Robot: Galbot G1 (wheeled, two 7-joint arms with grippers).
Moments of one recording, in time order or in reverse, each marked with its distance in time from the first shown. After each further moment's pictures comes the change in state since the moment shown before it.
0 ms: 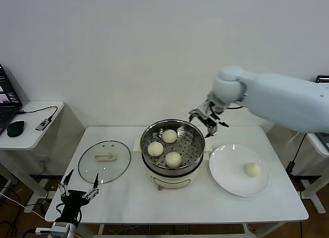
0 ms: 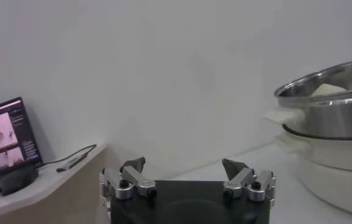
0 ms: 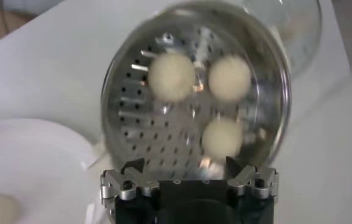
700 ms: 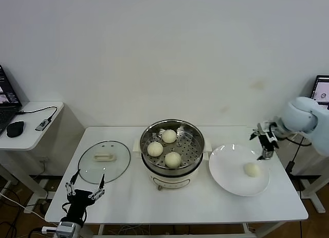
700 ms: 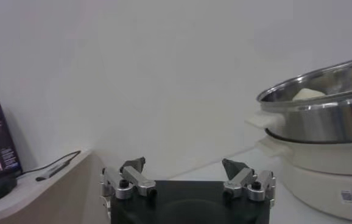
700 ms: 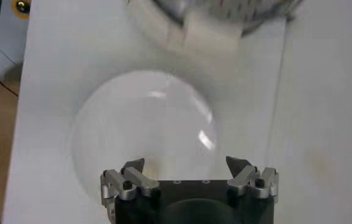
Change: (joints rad) left arm -0.006 0.014 0.039 0.003 0.014 0.000 0.000; right arm -0.481 -0.372 0.390 -0.045 -0.163 -0.102 -0.022
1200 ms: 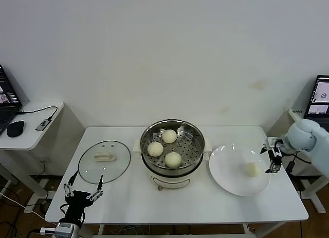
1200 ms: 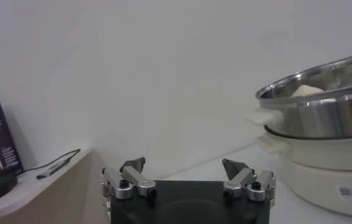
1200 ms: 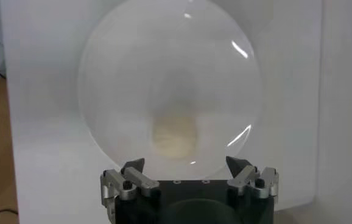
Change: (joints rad) left arm 0.008 -0.002 -0.018 0.004 0.000 0.005 0.001; right arm -0.317 0.090 0.268 -0.204 -0.131 0.070 0.046
